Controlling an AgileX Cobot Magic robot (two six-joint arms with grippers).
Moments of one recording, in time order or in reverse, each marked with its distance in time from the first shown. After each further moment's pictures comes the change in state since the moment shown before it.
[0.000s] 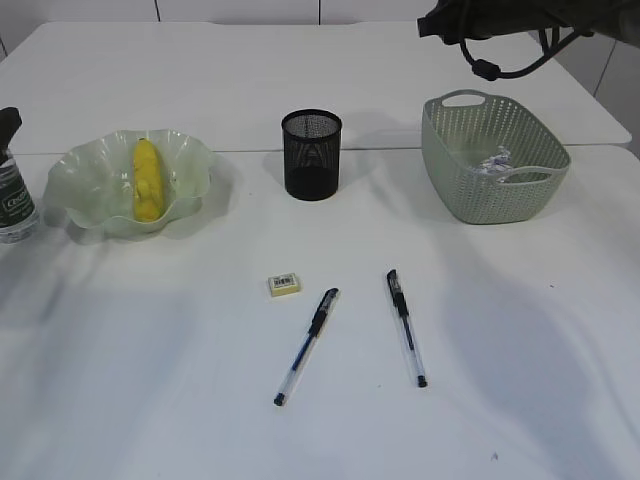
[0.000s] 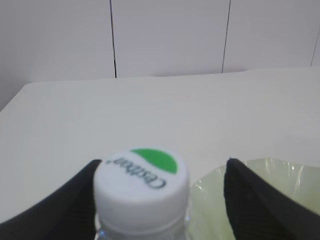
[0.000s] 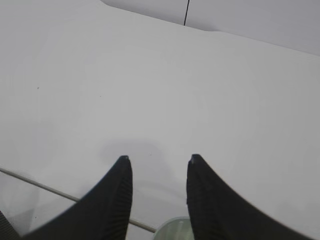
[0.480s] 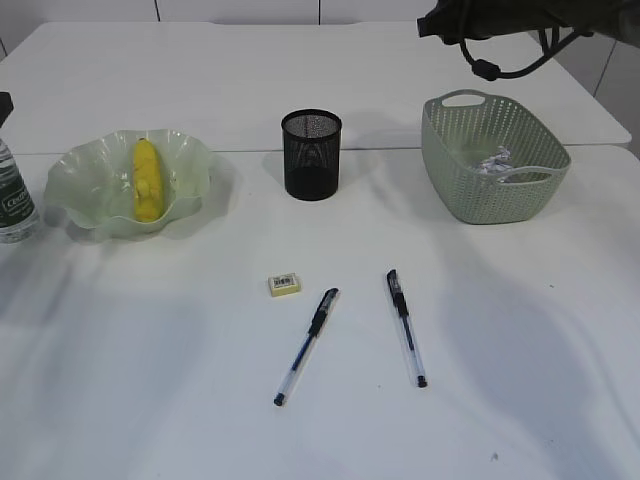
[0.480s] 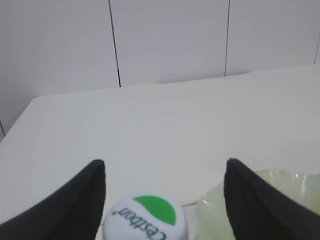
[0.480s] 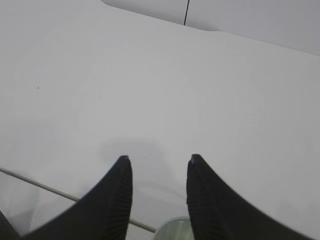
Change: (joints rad) left arm 0.000 -0.066 0.001 0.003 0.055 0.022; right arm 0.000 0.000 0.000 0.000 0.000 0.000
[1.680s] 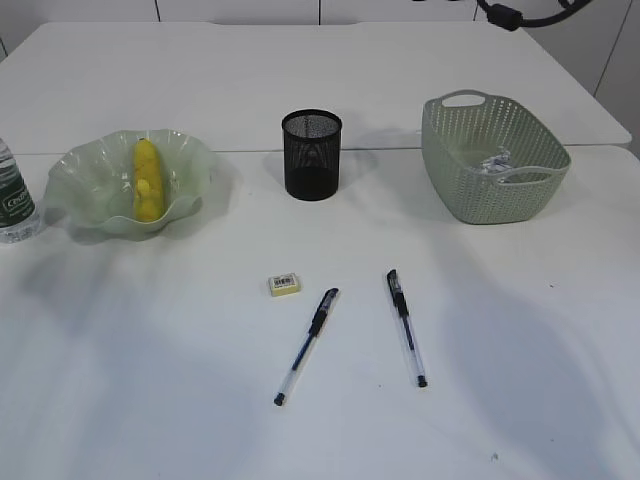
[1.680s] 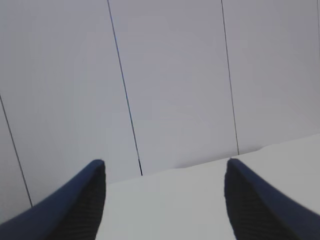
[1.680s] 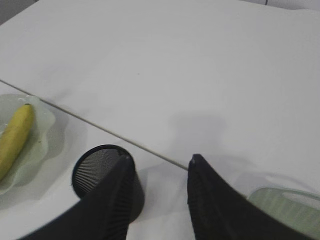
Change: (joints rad) left arm -0.001 -0.362 0.002 0.015 0.102 -0.064; right arm 0.000 -0.164 0.001 0.123 0.379 0.000
